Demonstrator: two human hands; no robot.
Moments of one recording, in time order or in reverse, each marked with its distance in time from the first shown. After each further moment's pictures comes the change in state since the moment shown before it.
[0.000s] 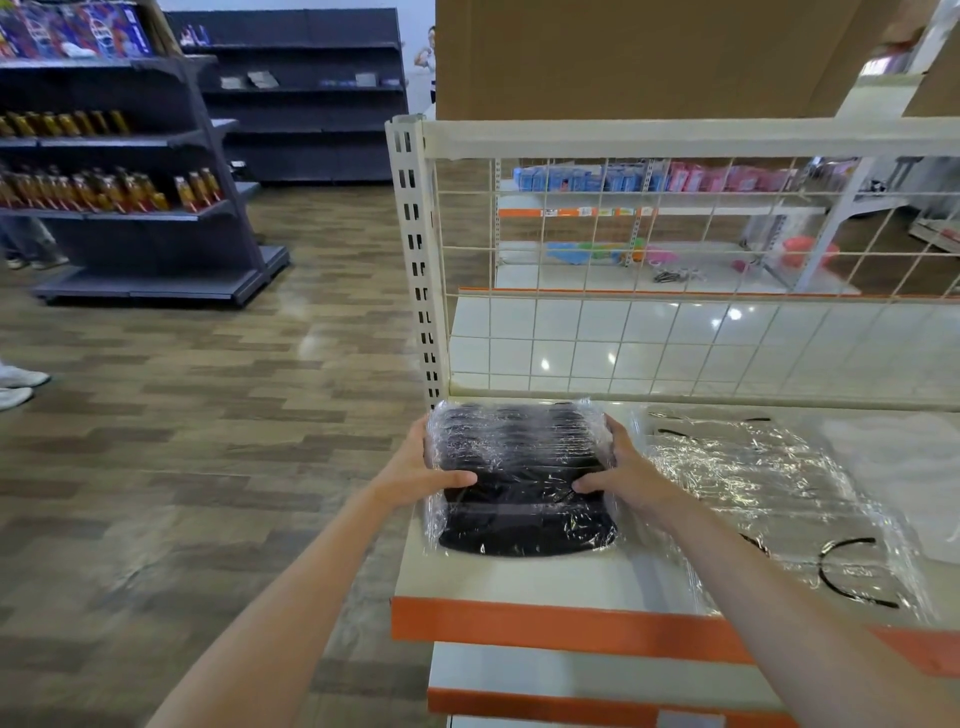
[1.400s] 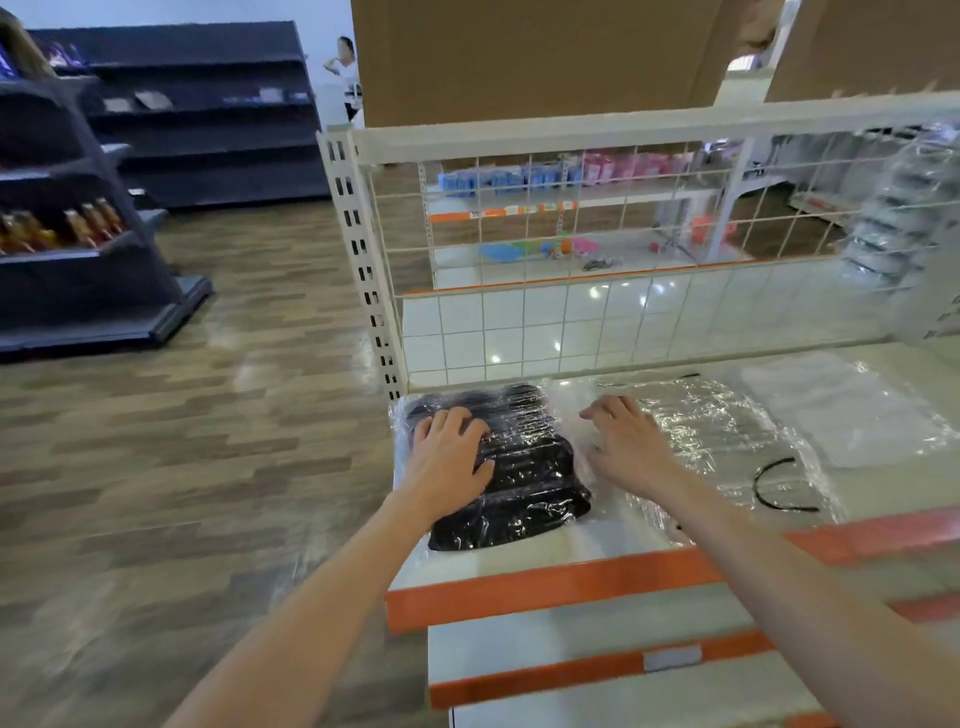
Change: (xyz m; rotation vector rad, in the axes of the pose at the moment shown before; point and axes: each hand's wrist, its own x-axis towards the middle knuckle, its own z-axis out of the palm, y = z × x) left_hand -0.018 0.049 0.049 1.004 0.170 0.486; right_hand -0.046 -0.002 -0.010 -1.058 0.408 -0.153
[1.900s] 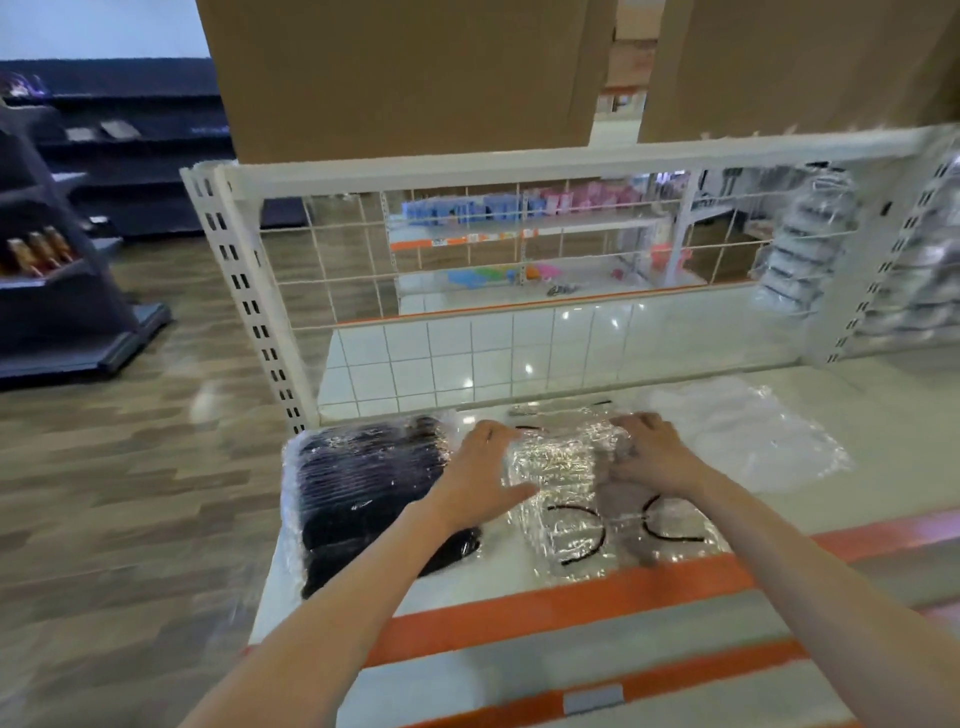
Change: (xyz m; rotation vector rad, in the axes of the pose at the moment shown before) left_hand 0.057 0.142 -0.002 -0.435 -0.139 0.108; right_hand -0.015 0.148 -0.045 0.191 -0.118 0.180
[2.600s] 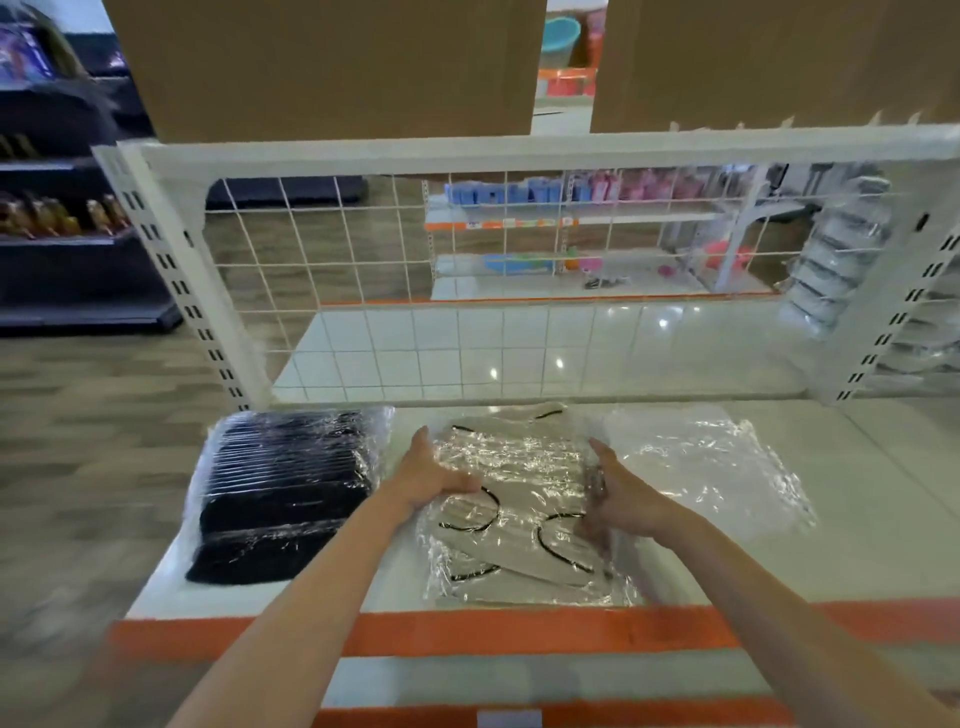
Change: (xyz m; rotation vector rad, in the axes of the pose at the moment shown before) left_hand 0.062 0.036 0.050 -0.710 0.138 -0.654; right_hand 0.039 0.099 -0.001 0.422 -0.323 -0.093
